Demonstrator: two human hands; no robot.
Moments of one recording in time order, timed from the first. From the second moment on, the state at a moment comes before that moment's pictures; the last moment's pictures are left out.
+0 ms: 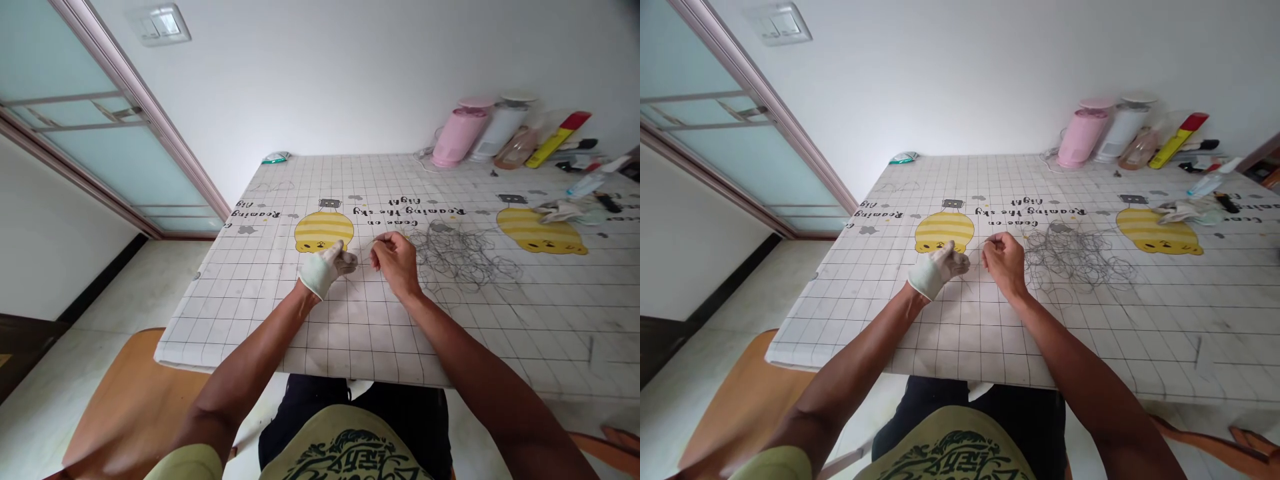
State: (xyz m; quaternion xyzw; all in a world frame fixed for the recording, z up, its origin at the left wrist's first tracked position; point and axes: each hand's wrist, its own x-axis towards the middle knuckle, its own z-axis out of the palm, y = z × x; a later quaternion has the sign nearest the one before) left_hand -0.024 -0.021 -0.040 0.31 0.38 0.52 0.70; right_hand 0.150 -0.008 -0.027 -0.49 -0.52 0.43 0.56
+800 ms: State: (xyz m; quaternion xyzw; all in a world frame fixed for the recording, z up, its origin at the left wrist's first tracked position) left_hand -0.041 -0.014 -0.028 0.27 0.32 0.61 0.67; right_hand 0.152 -0.003 -0.029 -0.33 -0.40 0.61 0.60
